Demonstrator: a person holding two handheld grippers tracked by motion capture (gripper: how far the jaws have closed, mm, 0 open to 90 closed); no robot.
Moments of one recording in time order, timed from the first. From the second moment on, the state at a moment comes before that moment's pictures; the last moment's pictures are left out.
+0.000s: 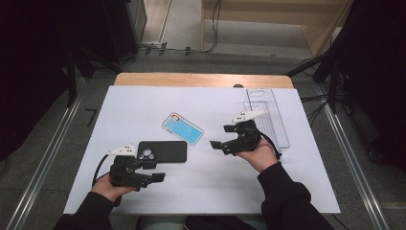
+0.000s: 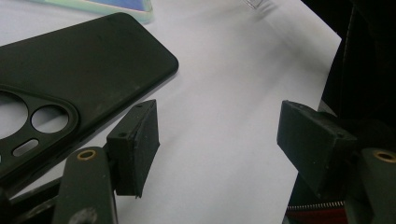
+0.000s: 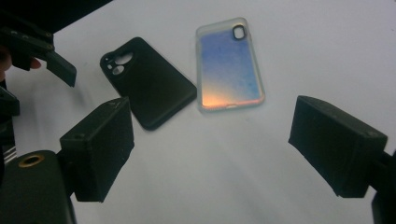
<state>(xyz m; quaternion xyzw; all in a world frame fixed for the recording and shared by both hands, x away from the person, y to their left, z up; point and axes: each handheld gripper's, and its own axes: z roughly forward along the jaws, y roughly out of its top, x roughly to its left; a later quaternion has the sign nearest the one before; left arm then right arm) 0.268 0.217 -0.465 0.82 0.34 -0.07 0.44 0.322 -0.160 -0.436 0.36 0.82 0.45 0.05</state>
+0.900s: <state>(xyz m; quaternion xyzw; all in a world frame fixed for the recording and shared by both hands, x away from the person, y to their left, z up) 0.270 0.222 -0.465 0.82 0.35 -0.07 0.44 0.383 -0.095 -0.444 0.33 0.83 0.44 0.03</state>
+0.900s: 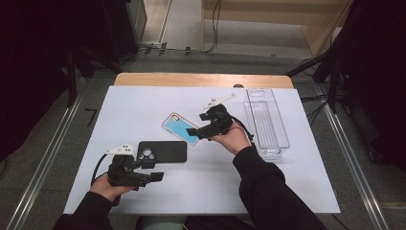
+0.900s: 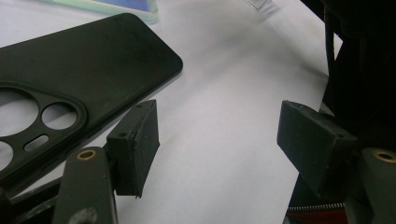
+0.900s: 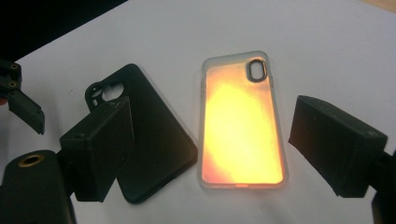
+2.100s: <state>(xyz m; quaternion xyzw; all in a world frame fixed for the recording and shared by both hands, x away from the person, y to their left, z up) 0.269 0.224 -0.464 0.82 0.35 -0.07 0.45 0.429 -0.048 -0.475 0.34 0.84 0.42 0.04</state>
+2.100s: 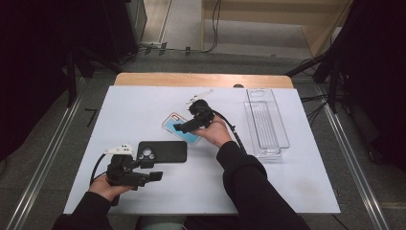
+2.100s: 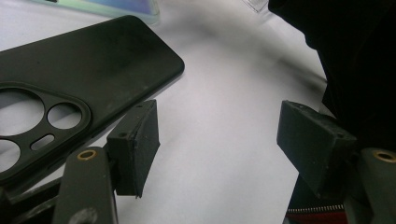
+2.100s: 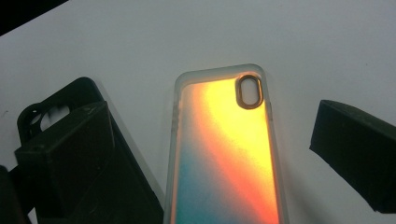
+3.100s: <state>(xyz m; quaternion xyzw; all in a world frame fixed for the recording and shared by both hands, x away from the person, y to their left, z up) 0.270 0.224 -0.464 0.82 0.35 -0.07 0.45 0.419 -0.024 -0.510 0.33 0.88 0.33 0.10</state>
